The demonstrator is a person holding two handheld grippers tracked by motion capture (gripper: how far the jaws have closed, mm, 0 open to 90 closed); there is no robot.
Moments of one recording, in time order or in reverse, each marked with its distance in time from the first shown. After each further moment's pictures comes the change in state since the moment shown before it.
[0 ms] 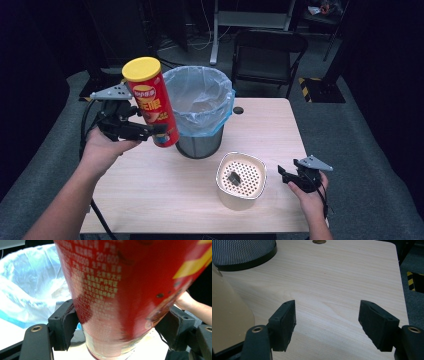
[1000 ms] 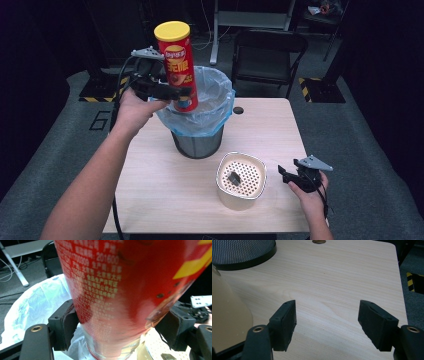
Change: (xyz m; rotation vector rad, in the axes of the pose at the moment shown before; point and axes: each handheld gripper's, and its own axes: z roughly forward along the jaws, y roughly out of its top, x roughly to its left) left arm 0.027 0.070 0.067 -0.005 0.097 -0.020; right arm -0.001 -0.001 0.001 -0.004 -0.002 -0.001
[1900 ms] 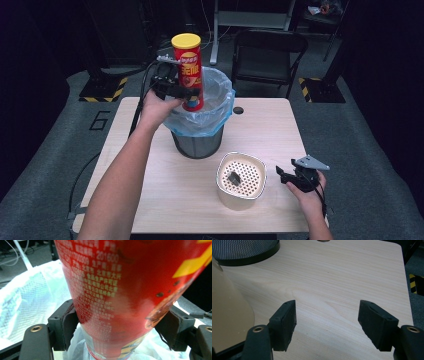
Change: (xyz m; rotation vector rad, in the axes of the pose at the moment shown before) left arm 0.034 -0.020 0.073 0.059 0.047 -0.089; right arm 0.003 0.000 0.004 0.016 0.018 -0.037
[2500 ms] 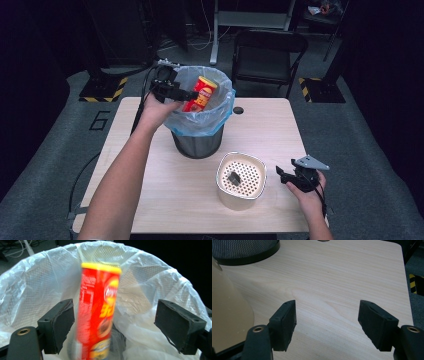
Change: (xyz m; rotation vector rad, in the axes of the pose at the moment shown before) left arm 0.007 -0.009 0.006 0.032 0.048 -0.015; right arm 0.001 0.000 0.000 -0.003 0.003 0.009
